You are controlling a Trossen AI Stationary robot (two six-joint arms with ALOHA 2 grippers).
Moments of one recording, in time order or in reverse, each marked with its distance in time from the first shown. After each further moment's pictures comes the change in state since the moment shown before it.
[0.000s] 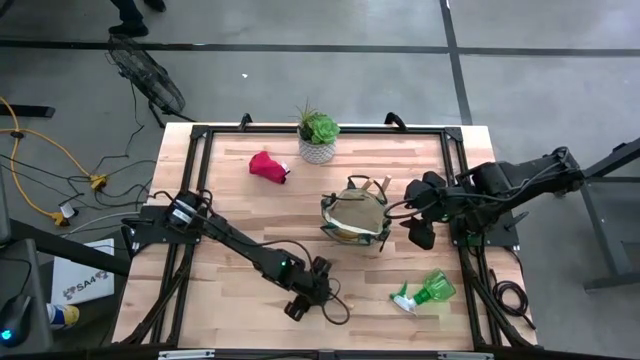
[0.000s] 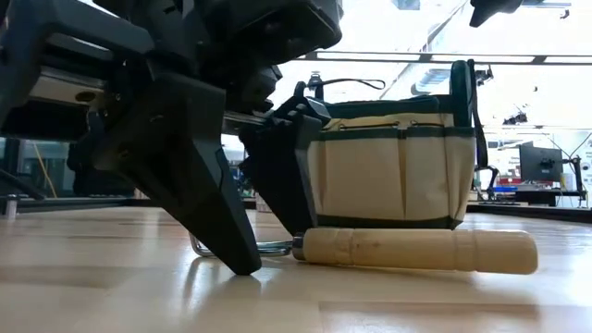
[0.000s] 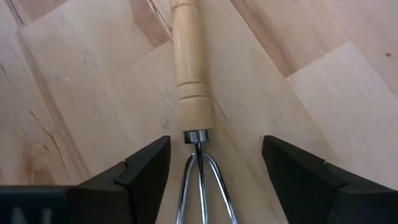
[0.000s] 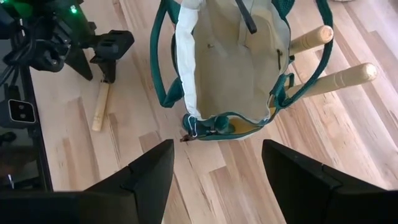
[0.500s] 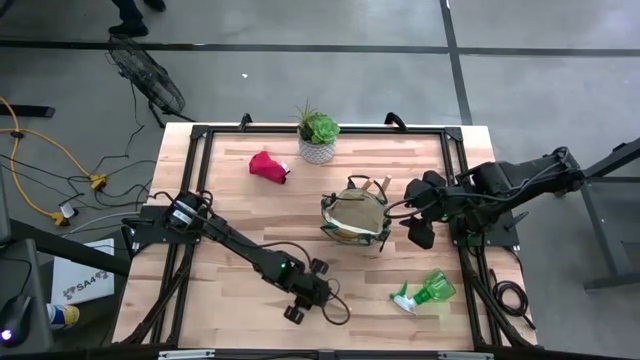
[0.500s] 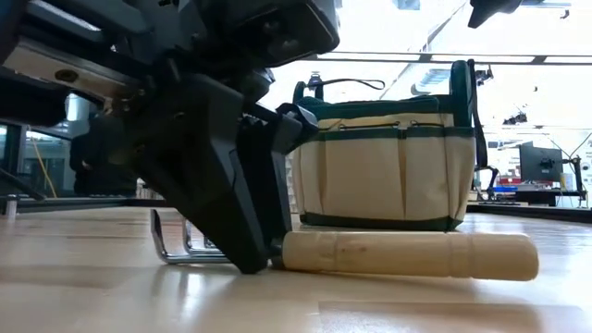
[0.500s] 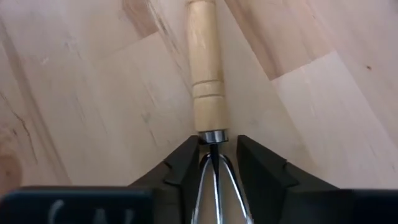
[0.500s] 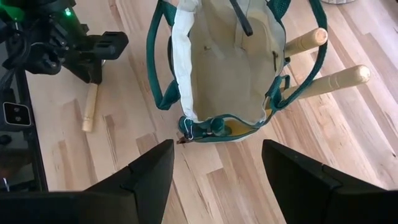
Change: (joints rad) left arm -0.001 0.030 -0.001 -0.017 0.027 -0.107; right arm 0.000 0.000 0.000 -0.001 0.014 0.000
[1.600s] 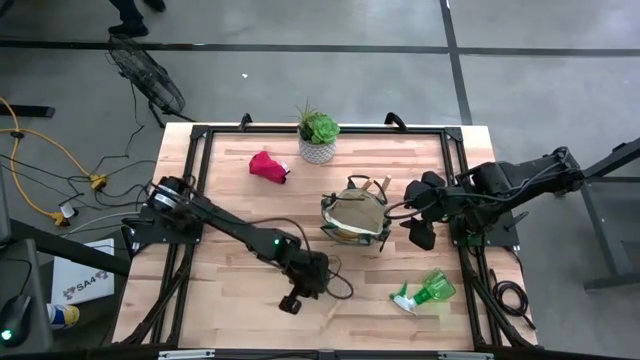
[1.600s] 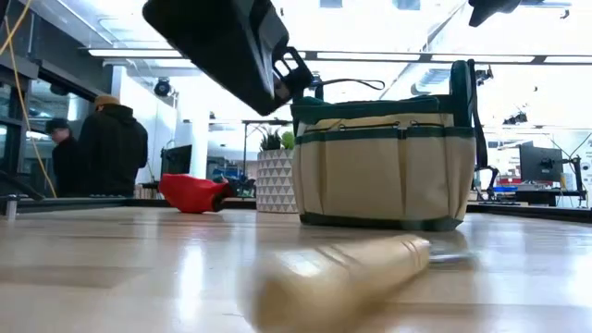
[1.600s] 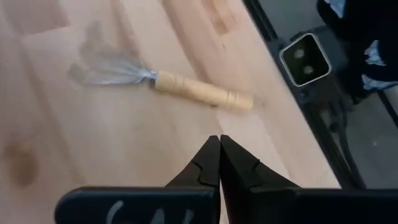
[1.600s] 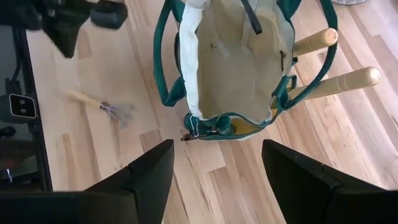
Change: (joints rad) left arm 0.082 -0.208 -0.006 -0.063 0.308 -0.077; right arm 0.000 0.000 0.000 0.005 -0.021 -0.027
